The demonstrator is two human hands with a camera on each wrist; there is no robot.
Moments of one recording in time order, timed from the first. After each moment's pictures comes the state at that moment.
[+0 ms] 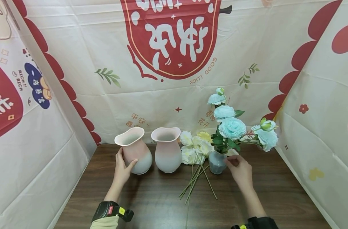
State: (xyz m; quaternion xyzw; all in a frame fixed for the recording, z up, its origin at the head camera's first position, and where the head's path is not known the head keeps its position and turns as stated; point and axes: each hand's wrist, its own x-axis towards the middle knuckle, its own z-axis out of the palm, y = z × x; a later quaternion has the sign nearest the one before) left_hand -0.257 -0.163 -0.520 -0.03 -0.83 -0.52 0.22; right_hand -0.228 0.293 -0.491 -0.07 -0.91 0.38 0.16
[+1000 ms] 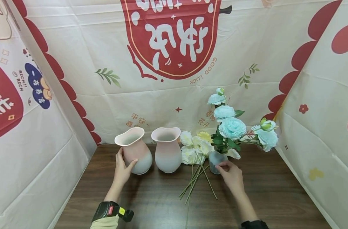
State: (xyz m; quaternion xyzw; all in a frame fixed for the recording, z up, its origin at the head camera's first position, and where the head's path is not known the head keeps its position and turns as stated) left_hand -0.257 -0.162 -0.520 -0.03 -0.83 -0.52 0.22; right_hand -0.224 0.270 -0.513 -0.06 -0.91 0.39 0.12
